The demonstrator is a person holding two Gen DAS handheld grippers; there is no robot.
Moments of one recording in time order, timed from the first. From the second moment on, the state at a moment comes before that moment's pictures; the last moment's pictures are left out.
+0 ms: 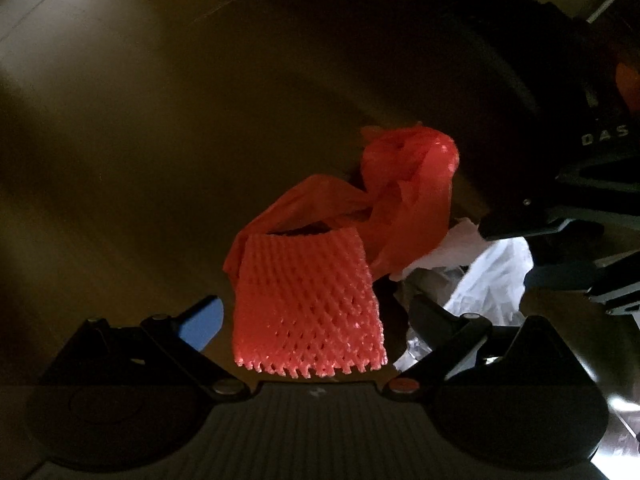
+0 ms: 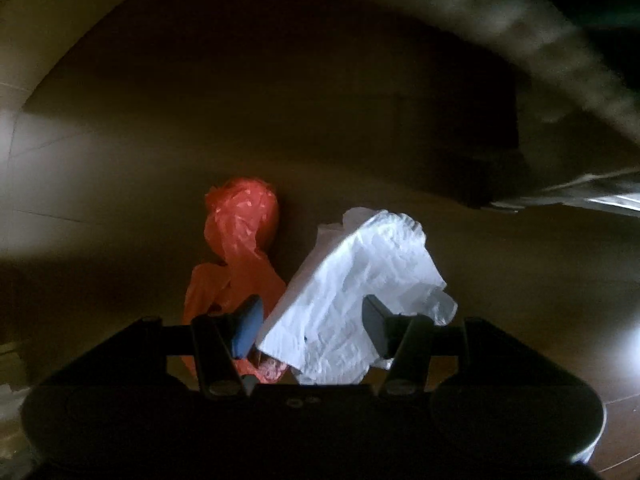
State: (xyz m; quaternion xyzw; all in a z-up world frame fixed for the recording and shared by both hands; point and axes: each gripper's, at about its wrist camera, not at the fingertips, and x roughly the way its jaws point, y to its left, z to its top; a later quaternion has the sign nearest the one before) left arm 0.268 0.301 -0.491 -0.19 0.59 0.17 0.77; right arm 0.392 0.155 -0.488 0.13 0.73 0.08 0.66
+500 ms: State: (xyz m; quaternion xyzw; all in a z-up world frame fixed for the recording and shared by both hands) left arm 0.265 0.317 -0.523 -0.27 0.59 0.16 0.75; right arm 0.395 0.174 -0.506 0.06 0.75 0.09 0.66
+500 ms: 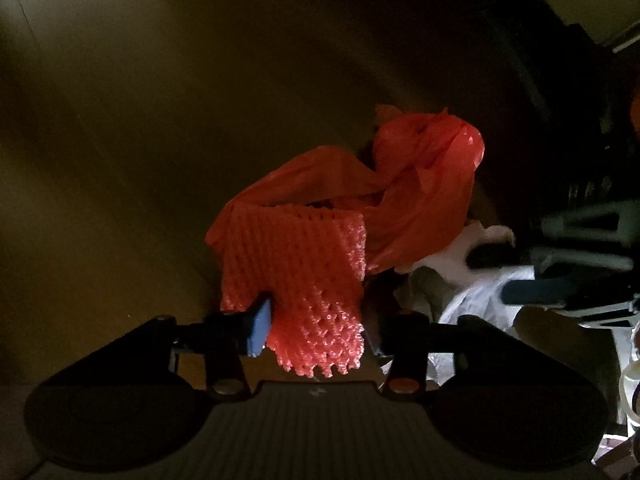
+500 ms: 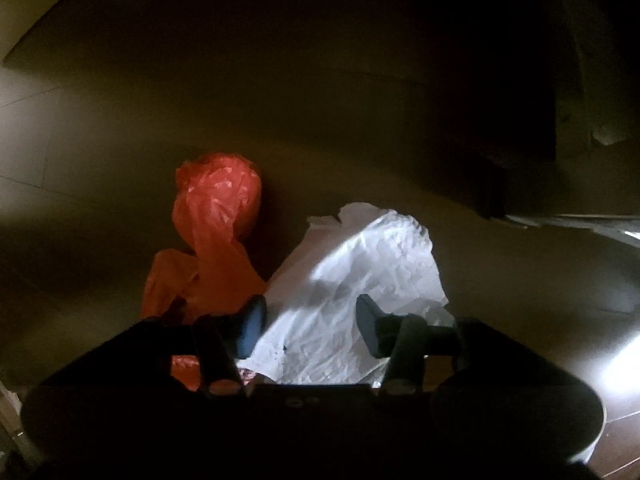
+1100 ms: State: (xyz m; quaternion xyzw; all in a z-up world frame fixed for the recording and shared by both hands) left arm 0.238 0.347 -0.474 -0.30 0.57 0.17 0.74; right arm 0.348 0.146 -0.427 -0.01 0.69 0.20 0.69
